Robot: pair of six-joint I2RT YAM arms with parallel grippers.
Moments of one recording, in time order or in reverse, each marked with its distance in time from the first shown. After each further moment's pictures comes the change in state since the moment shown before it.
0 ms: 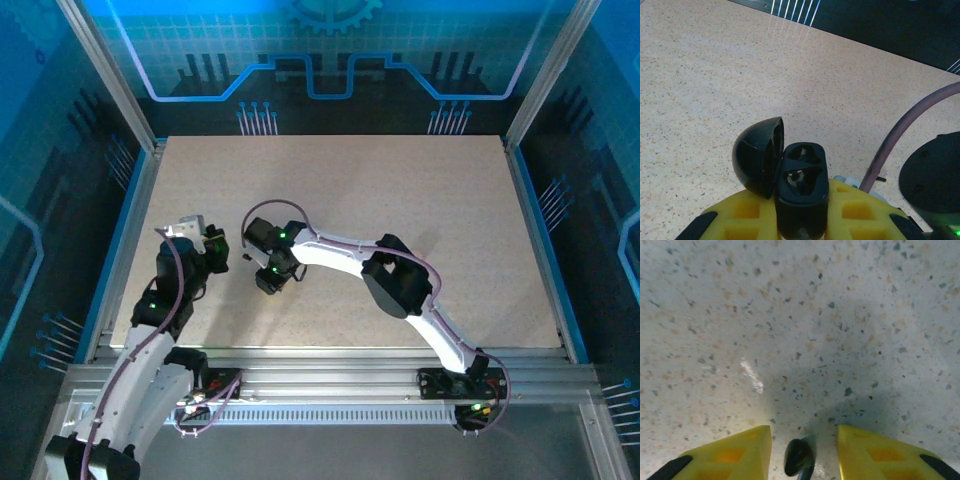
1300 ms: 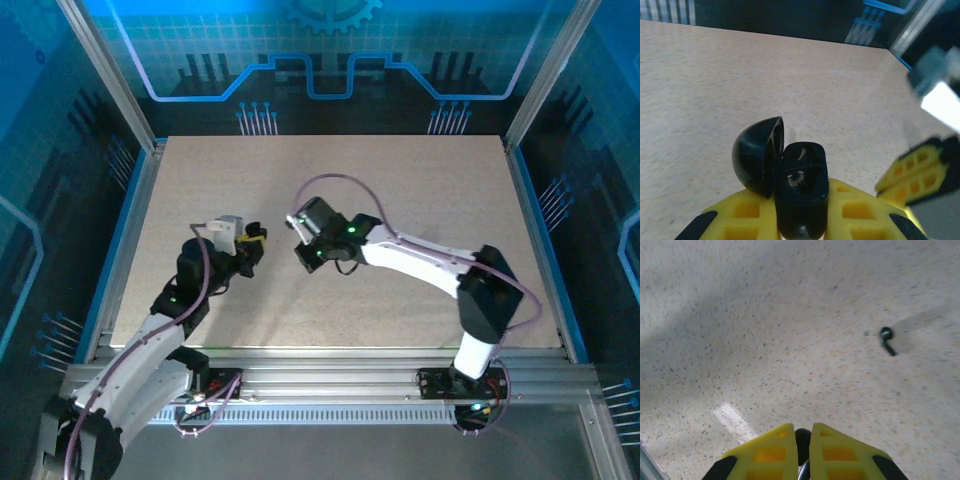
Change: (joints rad) left arm -0.183 0.144 -0.089 0.360 0.224 0.092; right arm -0.109 -0.627 -0.553 0.265 0.117 0.106
